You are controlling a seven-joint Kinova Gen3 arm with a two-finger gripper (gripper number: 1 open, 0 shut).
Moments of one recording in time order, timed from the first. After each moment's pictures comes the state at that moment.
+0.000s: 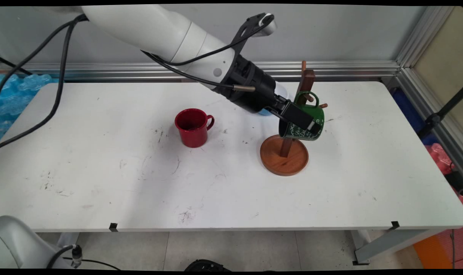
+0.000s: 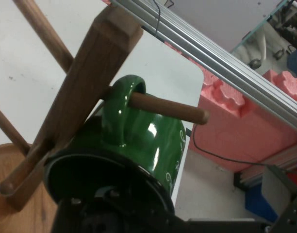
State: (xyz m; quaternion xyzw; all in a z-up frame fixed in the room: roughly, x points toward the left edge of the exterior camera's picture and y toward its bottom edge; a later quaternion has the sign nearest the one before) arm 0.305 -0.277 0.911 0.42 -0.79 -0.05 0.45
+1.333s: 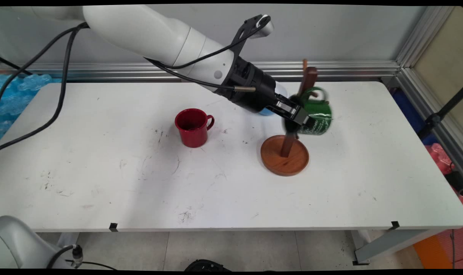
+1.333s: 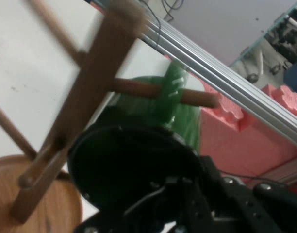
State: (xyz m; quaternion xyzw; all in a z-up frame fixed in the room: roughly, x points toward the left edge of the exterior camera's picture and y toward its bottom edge) arm 0.308 -0.280 0.901 0.42 -0.77 -0.04 0.47
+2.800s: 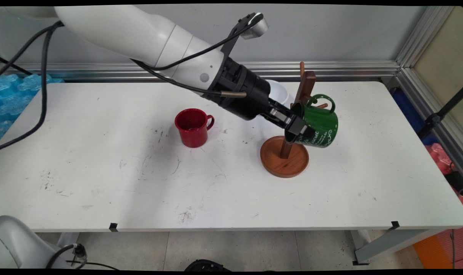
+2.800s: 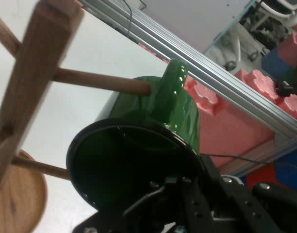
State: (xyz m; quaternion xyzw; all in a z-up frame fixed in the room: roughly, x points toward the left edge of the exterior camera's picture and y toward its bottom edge) arm 0.310 -0.246 0.918 0.40 -0.78 -0.06 0.47
